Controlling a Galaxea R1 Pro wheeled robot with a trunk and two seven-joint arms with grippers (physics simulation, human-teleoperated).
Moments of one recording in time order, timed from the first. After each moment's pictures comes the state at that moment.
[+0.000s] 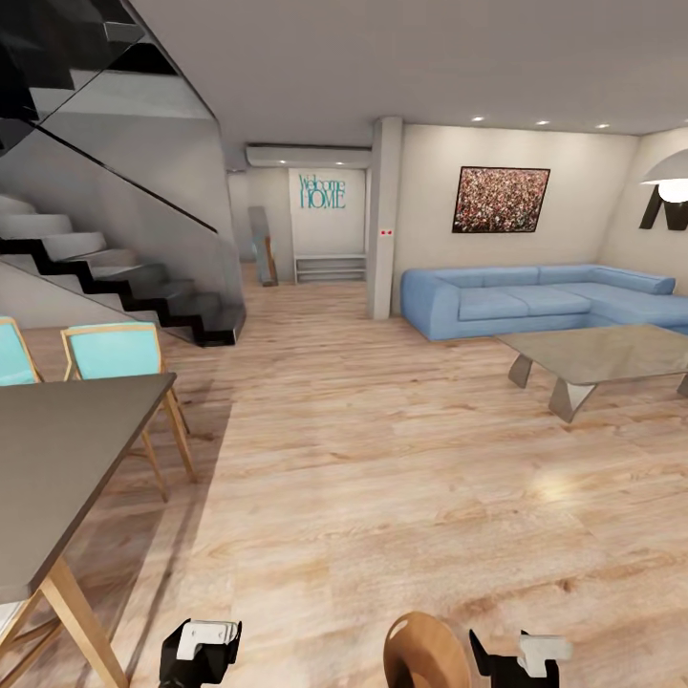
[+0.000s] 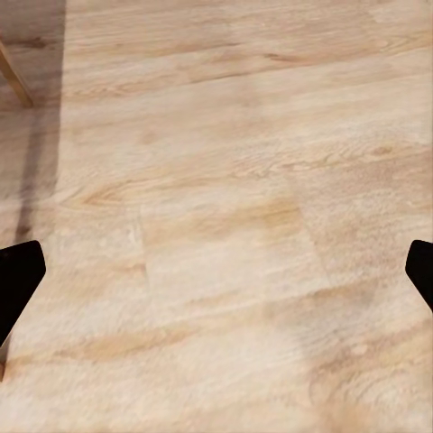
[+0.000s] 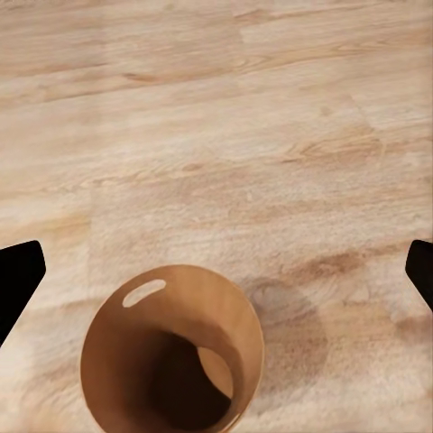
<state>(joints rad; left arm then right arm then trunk) -0.05 0.03 -0.01 -0.92 -0.01 -0.12 -0.01 0.00 -0.03 -0.19 -0.95 0.01 -0.17 0.23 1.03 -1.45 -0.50</state>
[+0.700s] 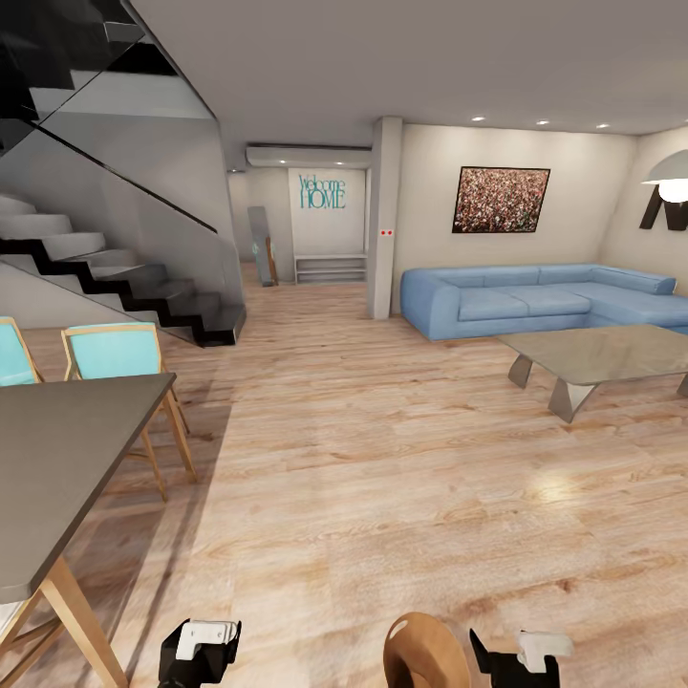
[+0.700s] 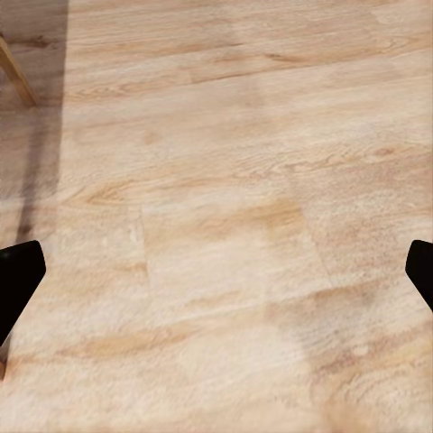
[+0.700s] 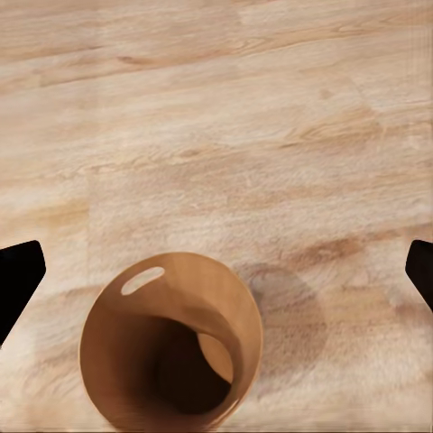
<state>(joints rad) -0.05 0.03 -0.01 -0.92 -0.01 -0.12 -0.01 -0.02 -0.04 -0.20 -0.95 0.01 -0.11 0.23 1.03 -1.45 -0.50</state>
